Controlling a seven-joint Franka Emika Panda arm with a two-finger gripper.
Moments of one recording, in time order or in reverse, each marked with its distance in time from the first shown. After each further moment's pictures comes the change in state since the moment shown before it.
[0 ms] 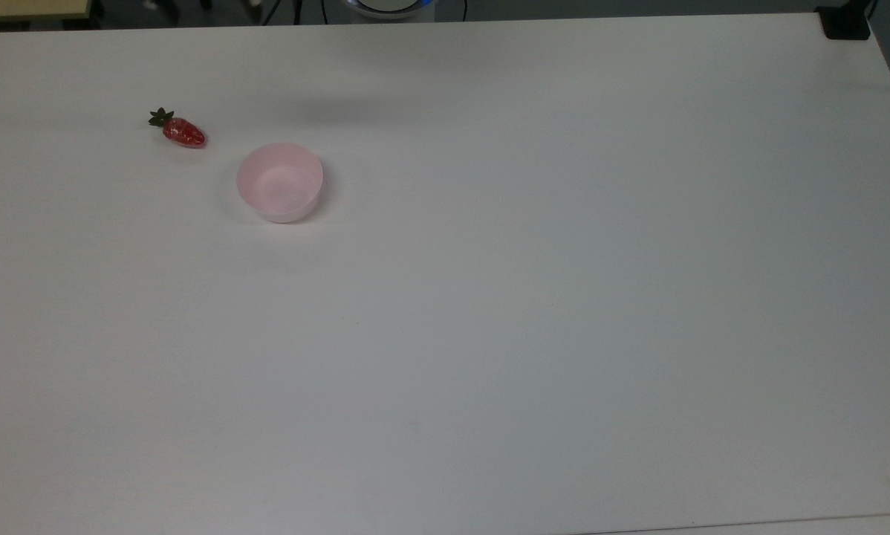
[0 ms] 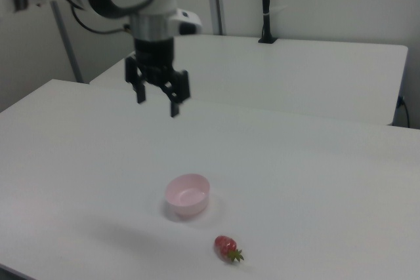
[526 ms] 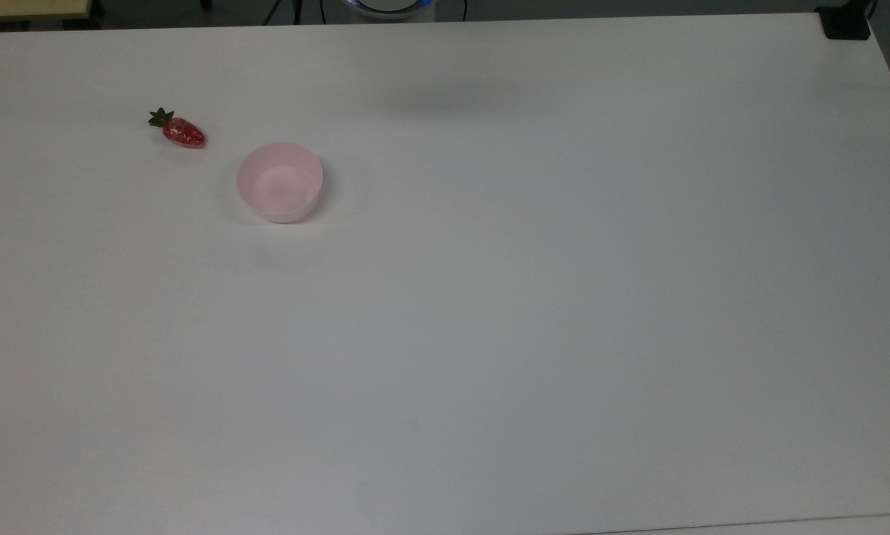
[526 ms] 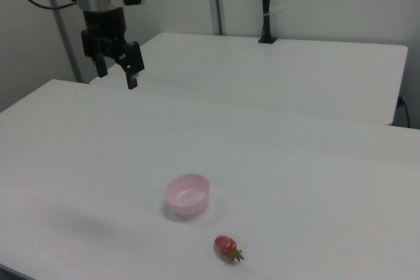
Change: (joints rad) arm 0.232 -0.067 -0.035 0.028 -0.006 -0.020 0.242
